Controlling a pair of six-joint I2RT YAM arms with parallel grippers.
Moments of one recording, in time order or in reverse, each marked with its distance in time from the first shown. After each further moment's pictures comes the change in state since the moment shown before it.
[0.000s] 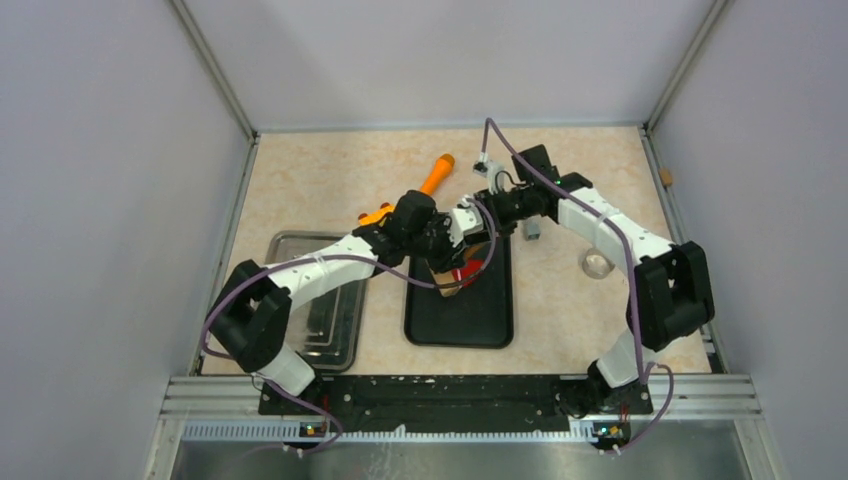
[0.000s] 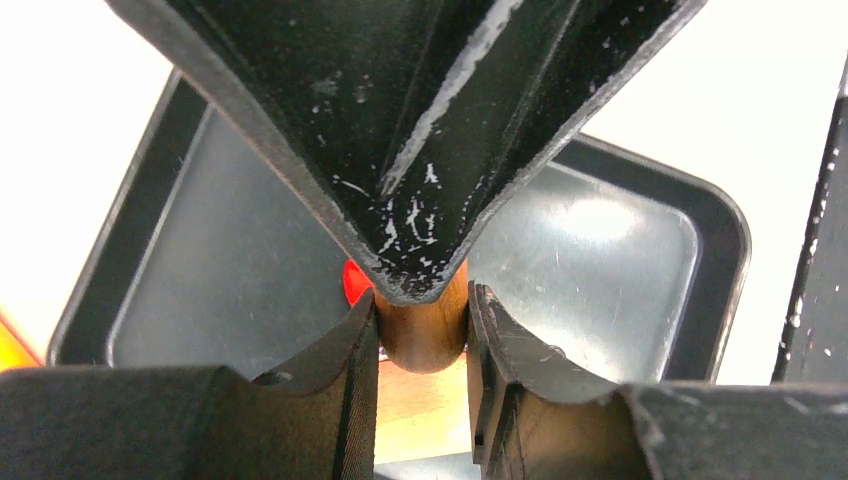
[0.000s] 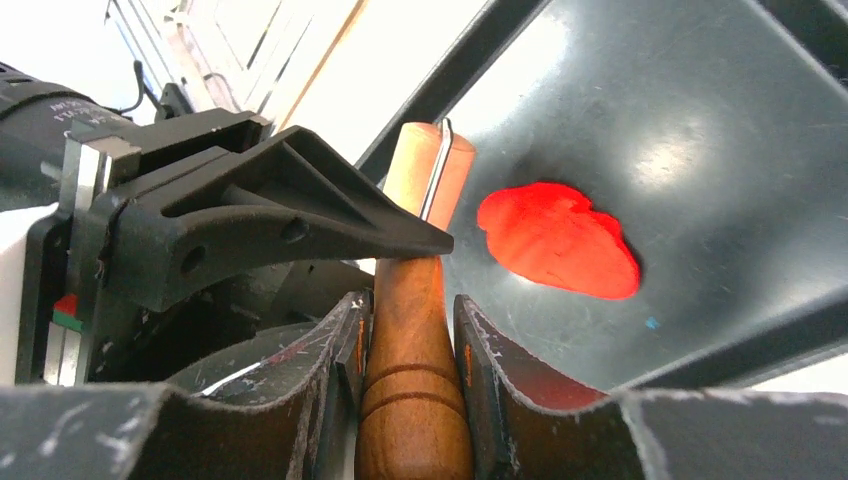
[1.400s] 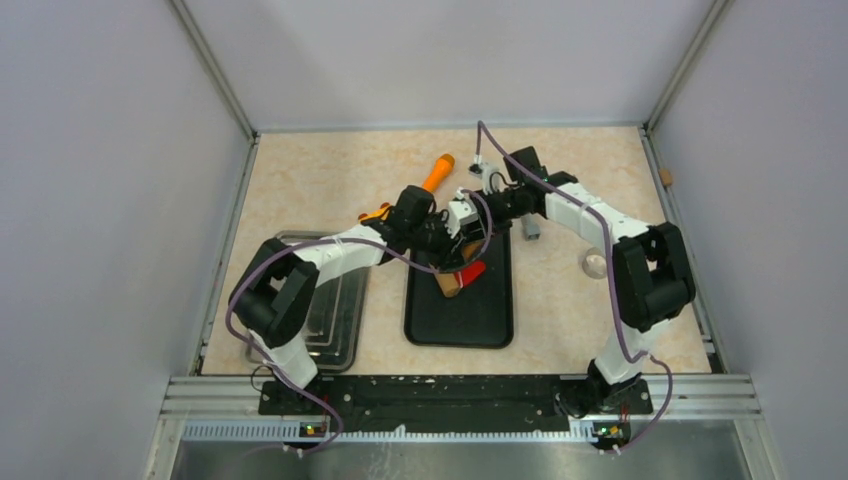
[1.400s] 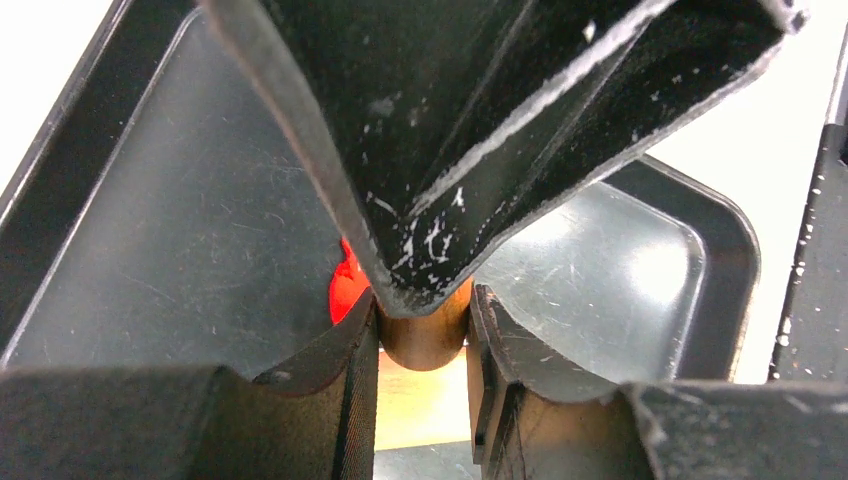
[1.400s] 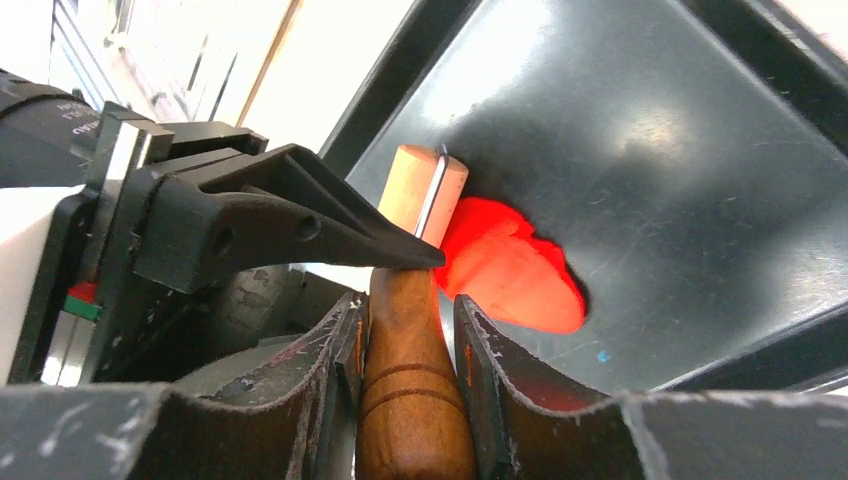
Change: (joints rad) left arm 0.095 0.186 0.056 0.082 0.145 -0.096; right arm -0.031 0.111 0.013 0.072 0.045 0.005
